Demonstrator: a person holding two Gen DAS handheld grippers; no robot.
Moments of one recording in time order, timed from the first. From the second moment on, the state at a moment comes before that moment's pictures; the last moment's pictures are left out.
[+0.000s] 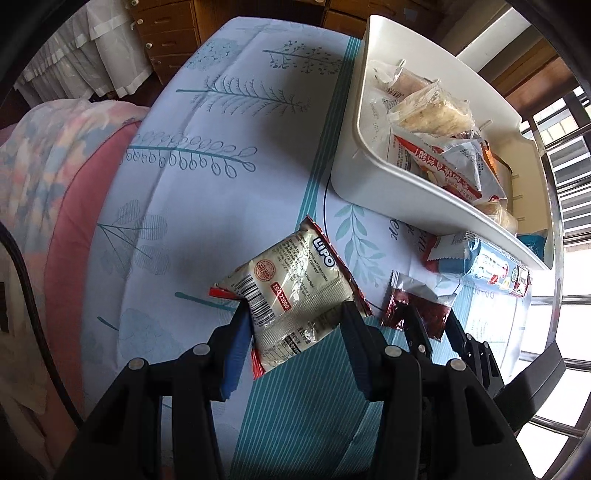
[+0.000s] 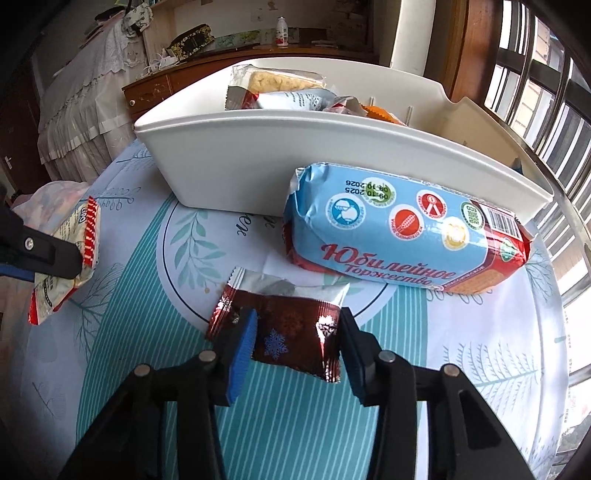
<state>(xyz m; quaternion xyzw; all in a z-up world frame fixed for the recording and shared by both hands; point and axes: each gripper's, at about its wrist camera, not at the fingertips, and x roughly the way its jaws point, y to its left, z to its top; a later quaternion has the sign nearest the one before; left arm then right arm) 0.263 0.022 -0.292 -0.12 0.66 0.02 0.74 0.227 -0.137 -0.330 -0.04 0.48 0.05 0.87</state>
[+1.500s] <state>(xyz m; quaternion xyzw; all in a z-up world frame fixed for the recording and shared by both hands) 0.316 -0.100 -0.187 -0.12 0.35 -0.08 0.92 0.264 -0.274 -0.219 -0.02 0.35 0.13 0.93</state>
